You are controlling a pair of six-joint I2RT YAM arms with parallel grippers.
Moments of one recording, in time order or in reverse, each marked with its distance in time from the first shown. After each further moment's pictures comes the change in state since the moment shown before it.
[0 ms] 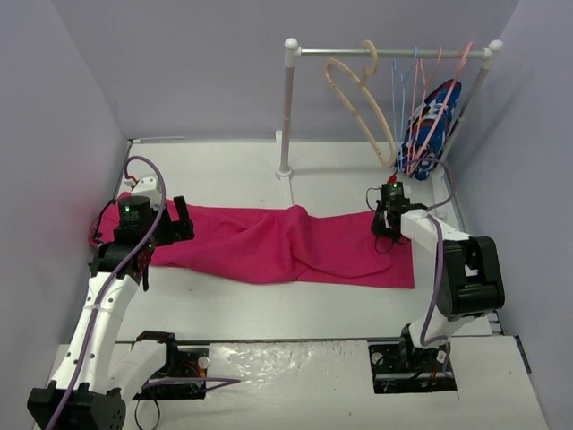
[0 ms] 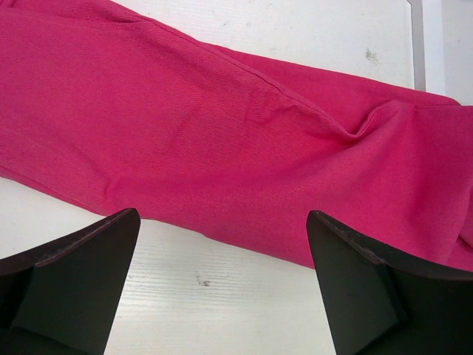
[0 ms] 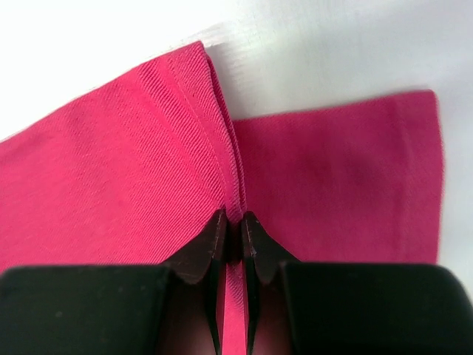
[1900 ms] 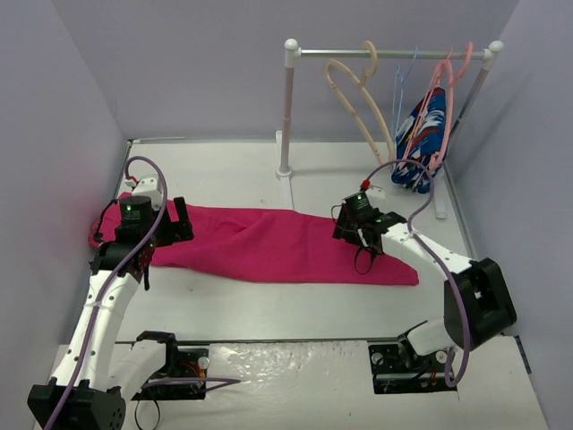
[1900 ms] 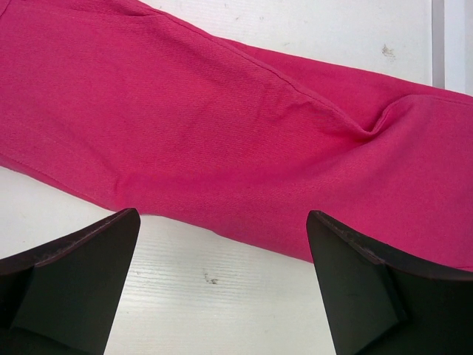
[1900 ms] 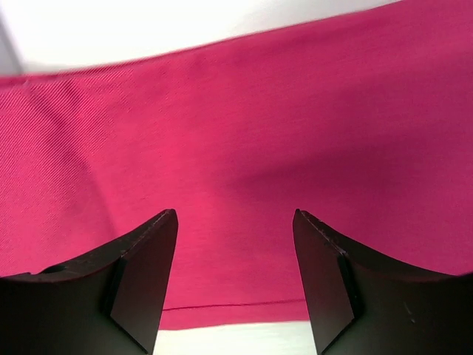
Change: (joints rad) left arm 0.000 0.012 0.000 -0.009 -0.026 0.006; right arm 0.305 -0.195 -0.013 -0.139 0.163 0.262
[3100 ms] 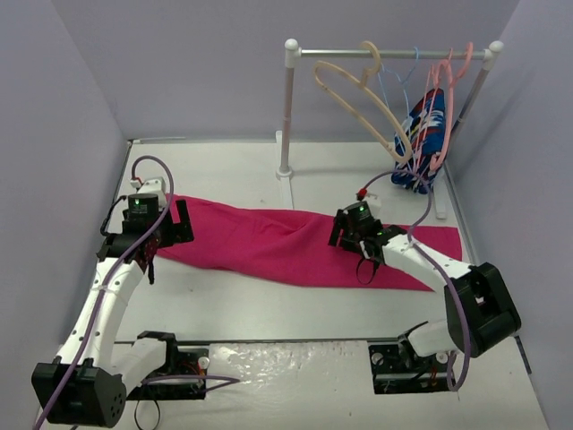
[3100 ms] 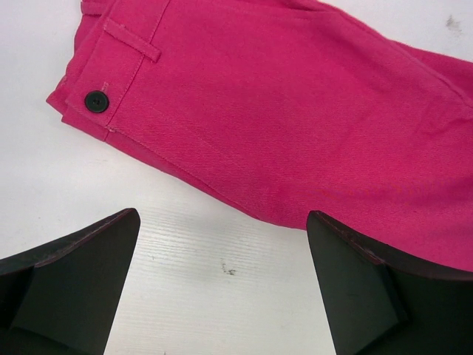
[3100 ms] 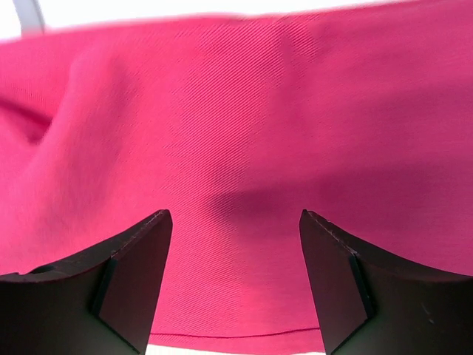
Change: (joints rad) left arm 0.000 0.092 0.003 -0.031 -0.071 -0.002; right arm 0.051 -0.004 -0.138 0.205 -0.106 -0.010
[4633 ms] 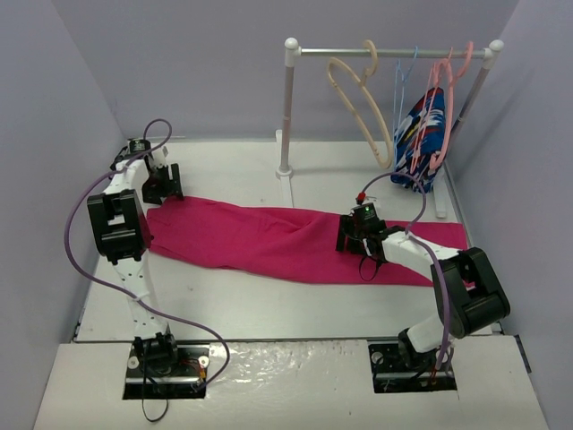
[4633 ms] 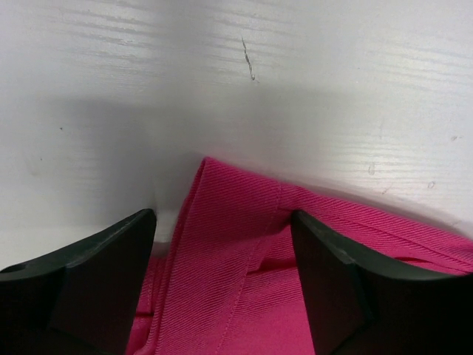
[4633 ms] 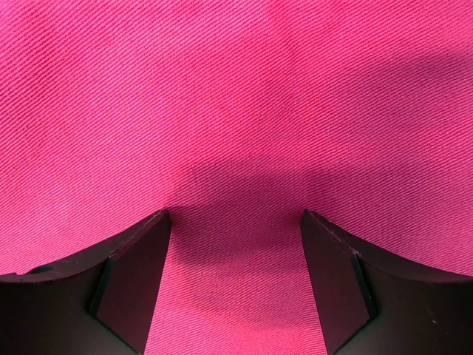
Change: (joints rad) left arm 0.263 1.243 0.923 -0.076 0.317 0.194; right arm -0.100 0.103 -0.051 0.095 -0.071 -0.192
